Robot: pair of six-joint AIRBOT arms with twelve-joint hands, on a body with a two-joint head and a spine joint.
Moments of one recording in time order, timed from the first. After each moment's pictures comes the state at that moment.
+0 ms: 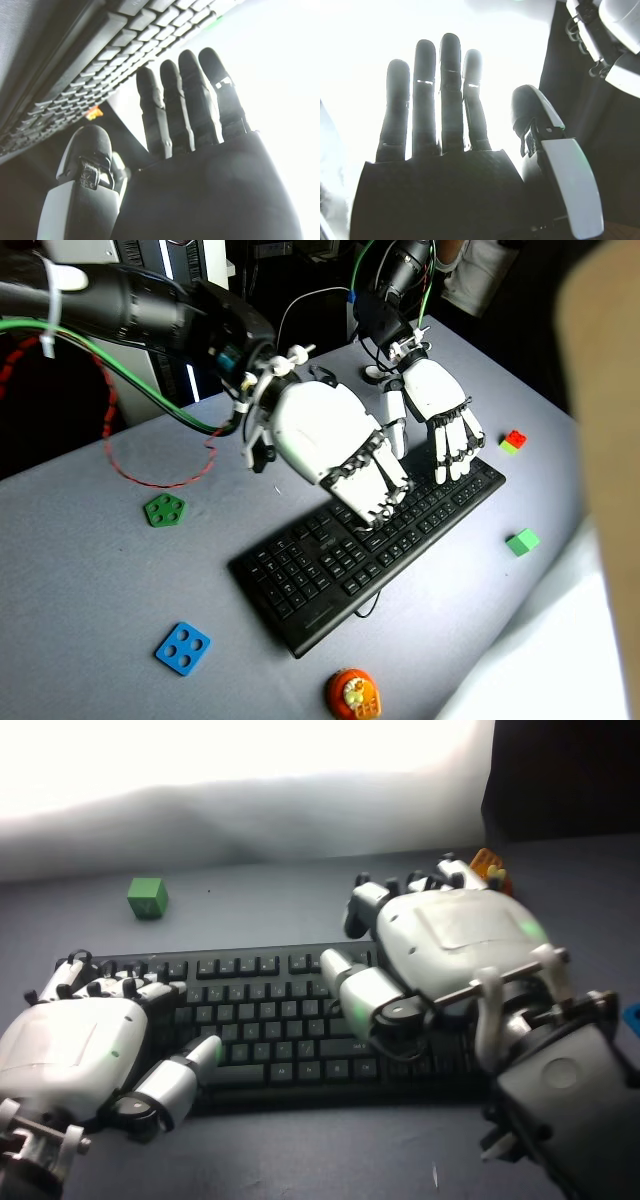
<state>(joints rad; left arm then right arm) 0.93 -1.11 0.77 -0.87 -1.36 1.53 -0.41 -1.33 0.68 1.22 1.23 -1.99</state>
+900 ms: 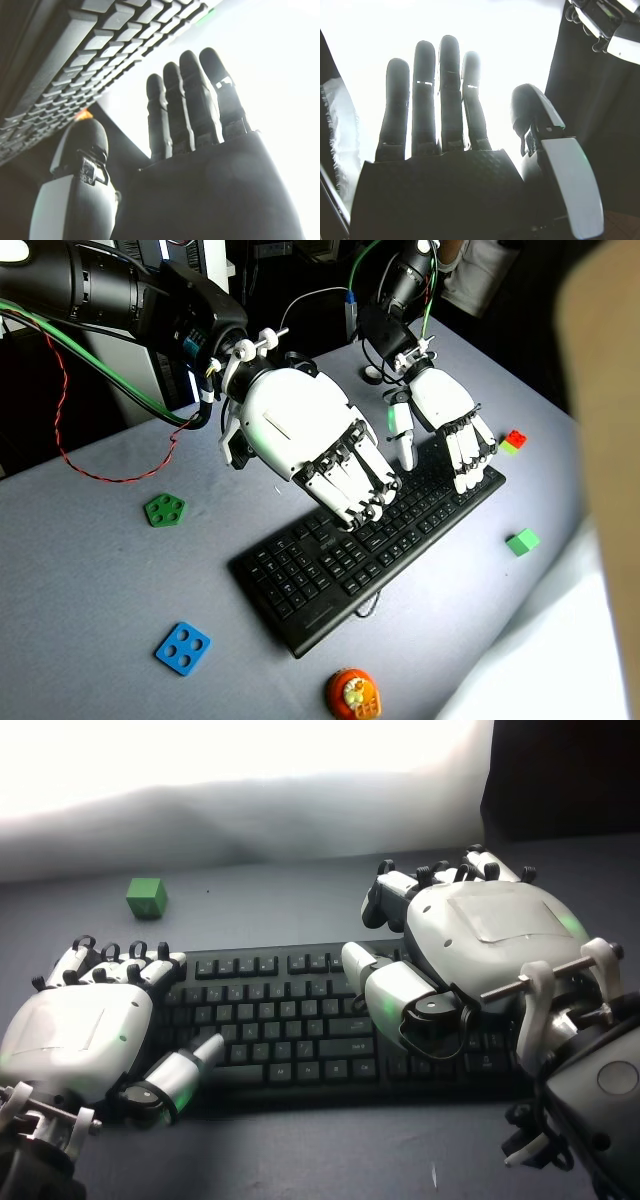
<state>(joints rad) 0.91 -1.14 0.83 -0.87 -1.35 1.54 -0.41 -1.26 0.60 1.21 1.22 -1.96</state>
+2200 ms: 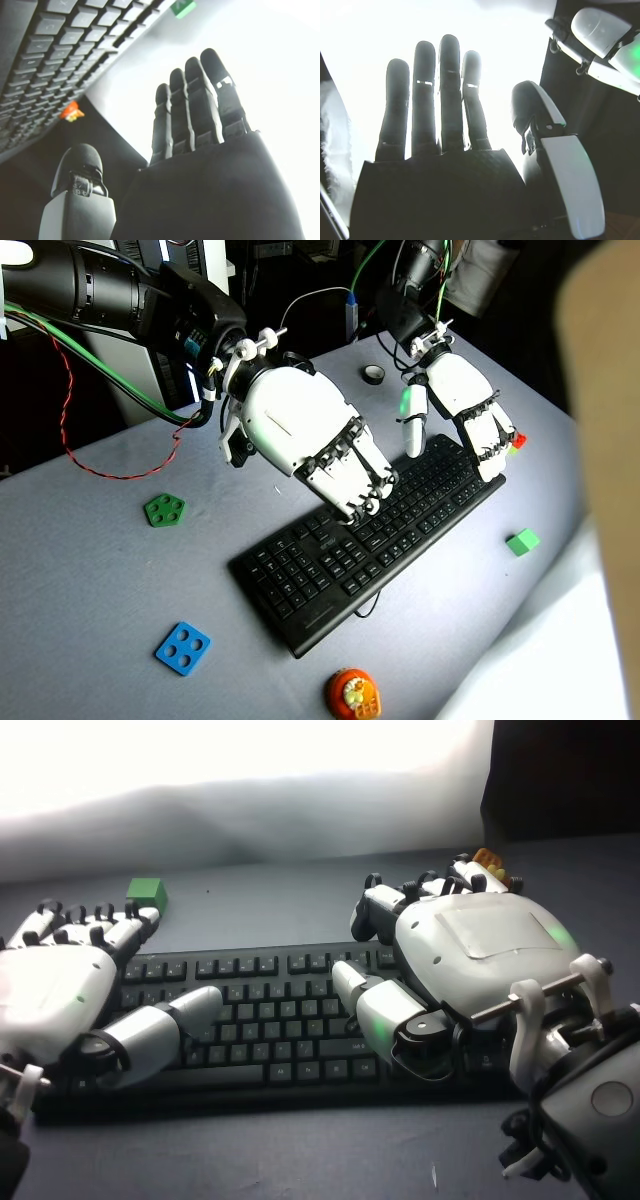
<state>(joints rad) 0.86 -0.98 0.77 -0.87 -1.23 1.54 -0.43 -1.27 0.60 1.18 1.22 -1.97</state>
